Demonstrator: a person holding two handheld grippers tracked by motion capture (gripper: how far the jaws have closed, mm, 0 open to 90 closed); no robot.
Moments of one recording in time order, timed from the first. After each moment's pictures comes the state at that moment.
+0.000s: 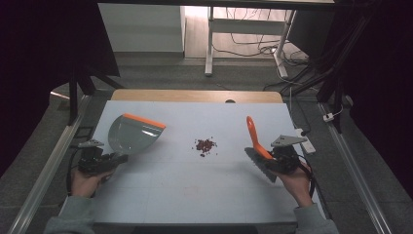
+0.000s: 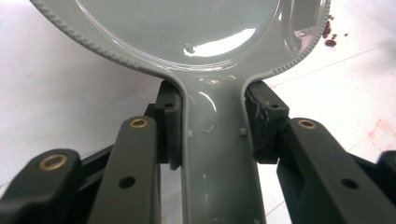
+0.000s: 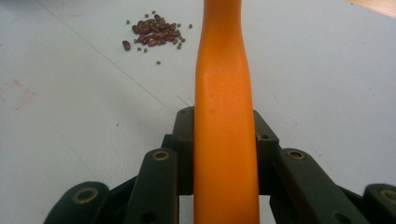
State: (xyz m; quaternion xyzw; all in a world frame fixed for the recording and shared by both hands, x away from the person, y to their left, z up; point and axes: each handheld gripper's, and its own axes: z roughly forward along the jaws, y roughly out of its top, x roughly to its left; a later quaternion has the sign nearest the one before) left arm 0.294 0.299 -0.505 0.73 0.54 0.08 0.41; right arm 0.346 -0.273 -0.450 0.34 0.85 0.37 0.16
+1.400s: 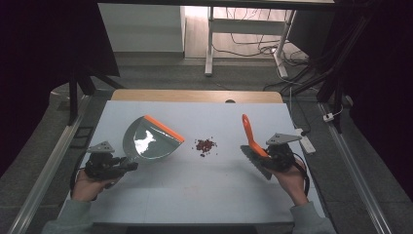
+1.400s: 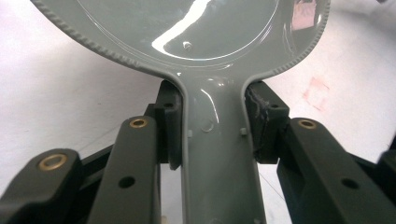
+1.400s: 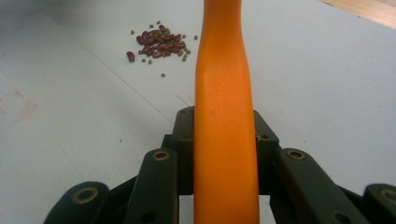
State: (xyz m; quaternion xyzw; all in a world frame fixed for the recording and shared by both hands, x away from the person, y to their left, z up) left arm 0.278 0.266 -0.483 0.80 0.43 0.05 0.41; right arm 0.352 -0.260 -0.451 0.33 0.85 0.37 0.16
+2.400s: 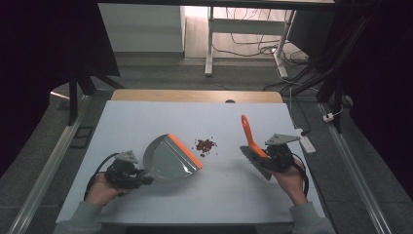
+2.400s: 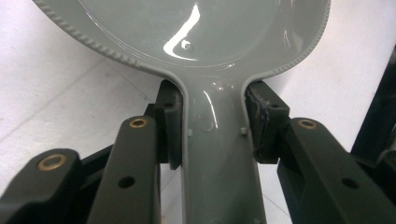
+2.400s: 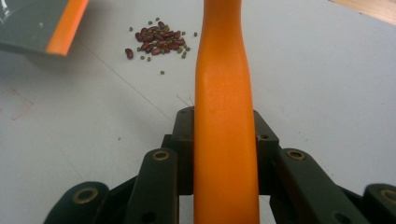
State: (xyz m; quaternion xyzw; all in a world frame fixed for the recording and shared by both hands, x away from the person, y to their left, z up) left arm 0.280 0.219 -0.500 0.87 0.36 0.00 0.34; right arm 0.352 -0.259 -0.454 0.33 0.85 0.37 0.16
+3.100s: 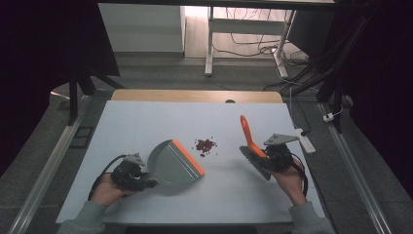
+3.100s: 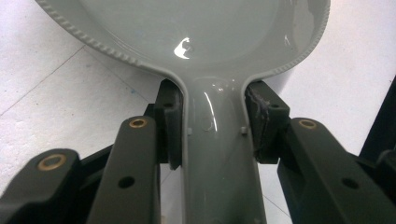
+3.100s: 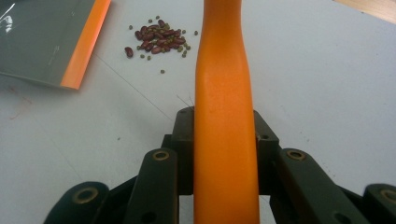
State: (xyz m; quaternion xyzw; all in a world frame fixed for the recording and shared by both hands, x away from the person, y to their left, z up) left arm 0.283 0.206 -0.507 0.88 0.36 -0.01 0.31; right arm 0.353 -0.257 -0.455 0.33 0.85 0.37 0.17
